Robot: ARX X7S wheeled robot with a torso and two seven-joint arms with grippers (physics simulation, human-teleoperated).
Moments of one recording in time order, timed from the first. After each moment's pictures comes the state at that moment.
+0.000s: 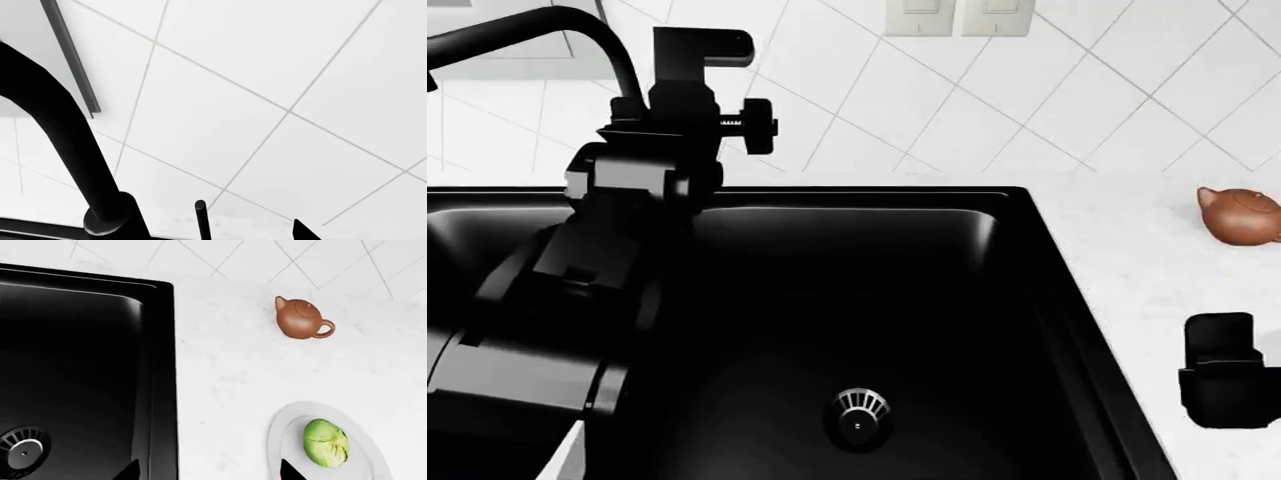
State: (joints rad) left arm -1.54 -0.02 0.33 -1.30 -0.31 -0.46 -0.24; right arm 1.72 1.45 -1.07 -0.66 2.61 0.87 1.46
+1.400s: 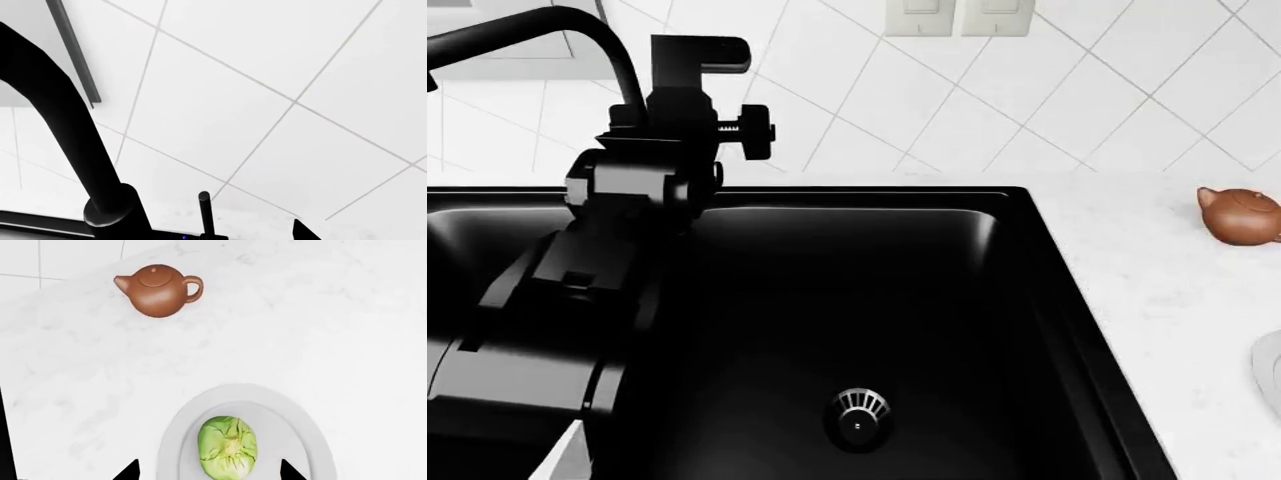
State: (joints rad) left arm -1.52 -0.02 0.25 -1.30 -0.23 -0.46 -0.22; right arm 1.55 1.57 -1.18 -0.16 2.24 0.74 1.10
